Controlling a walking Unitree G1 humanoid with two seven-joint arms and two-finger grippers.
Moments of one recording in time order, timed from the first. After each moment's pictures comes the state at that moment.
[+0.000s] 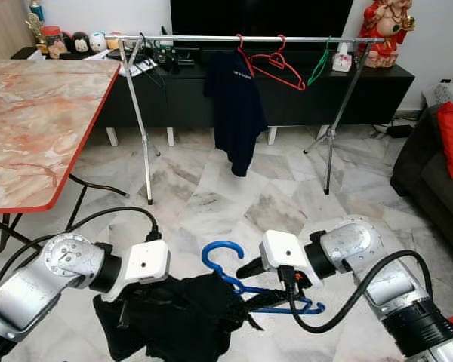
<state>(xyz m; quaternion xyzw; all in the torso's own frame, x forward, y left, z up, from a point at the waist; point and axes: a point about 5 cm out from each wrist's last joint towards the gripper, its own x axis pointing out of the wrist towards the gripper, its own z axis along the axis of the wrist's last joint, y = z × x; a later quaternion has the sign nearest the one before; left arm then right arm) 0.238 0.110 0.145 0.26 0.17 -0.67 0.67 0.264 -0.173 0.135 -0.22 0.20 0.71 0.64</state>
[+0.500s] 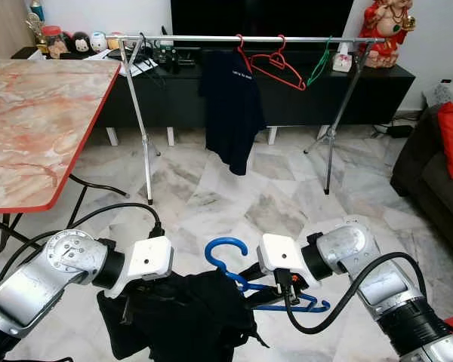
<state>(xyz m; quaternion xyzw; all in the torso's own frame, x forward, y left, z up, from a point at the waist) 0.240 0.109 0.148 0.27 0.16 -0.67 0.67 0.267 -0.174 0.129 -0.24 0.21 0.70 0.64</state>
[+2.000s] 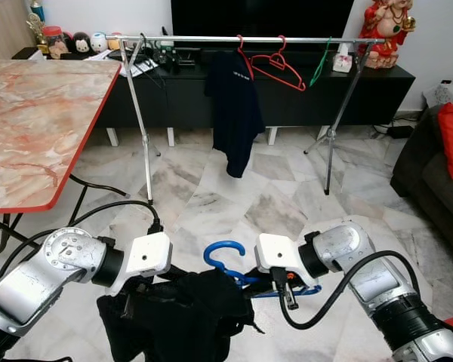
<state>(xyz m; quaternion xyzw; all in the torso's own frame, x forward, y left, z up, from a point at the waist) 0.241 0.110 0.154 0.25 0.15 -0.68 0.67 0.276 -0.171 0.119 -0.25 0.22 0.68 0.65</state>
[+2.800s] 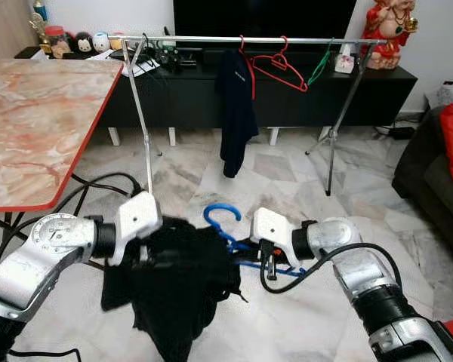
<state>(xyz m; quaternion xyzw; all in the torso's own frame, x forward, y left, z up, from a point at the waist) 0.273 0.118 0.182 0.19 0.05 -0.54 0.82 0.307 -0.168 0.118 -0.22 0.17 0.59 0.76</state>
